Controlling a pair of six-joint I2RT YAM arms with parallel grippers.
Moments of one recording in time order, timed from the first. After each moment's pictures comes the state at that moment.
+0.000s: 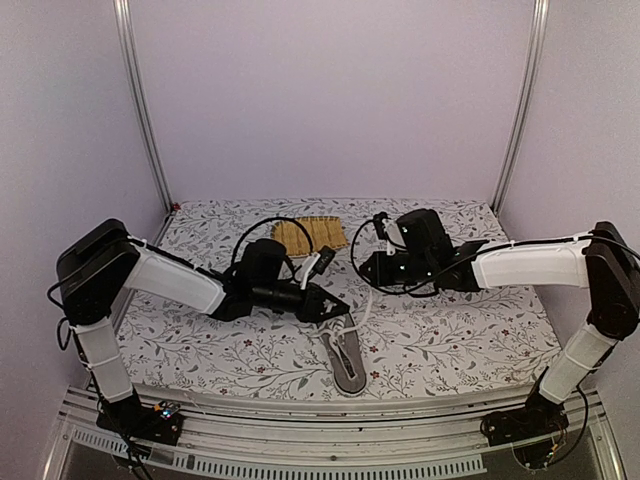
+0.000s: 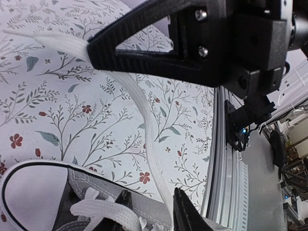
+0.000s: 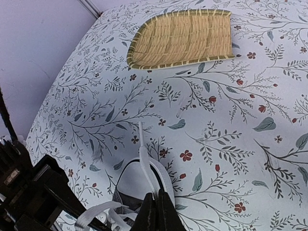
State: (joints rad) left arm -0.84 1.85 0.90 0.51 0.57 -0.41; right arm 0.77 1.63 1.00 0.03 -0.05 0.51
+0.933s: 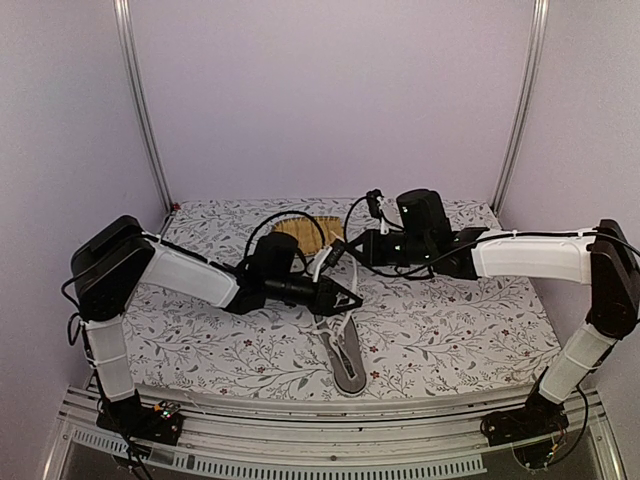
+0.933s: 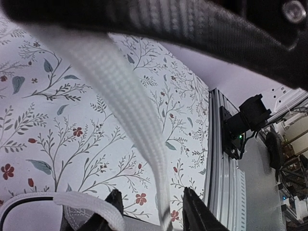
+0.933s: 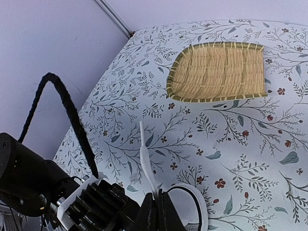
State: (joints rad) left arm -0.85 1.93 1.02 0.51 0.60 -0.41; right arm 0.77 1.65 1.11 0.08 -0.15 0.54
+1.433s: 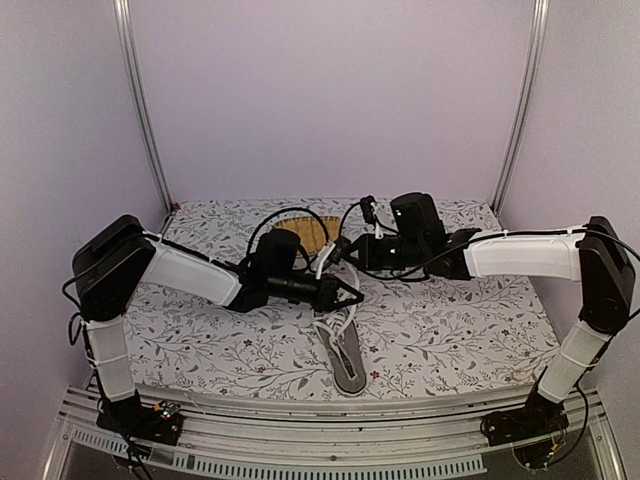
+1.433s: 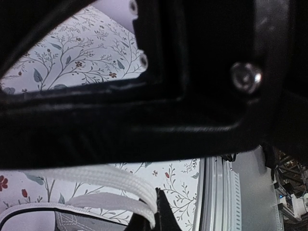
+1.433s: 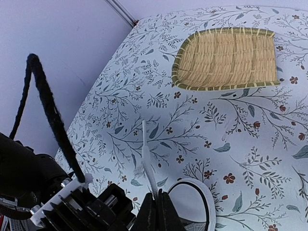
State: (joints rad) left arm -0.86 1.94 1.05 0.52 0.63 -0.42; right arm 0.77 1.69 1.13 0.08 -0.20 0.56
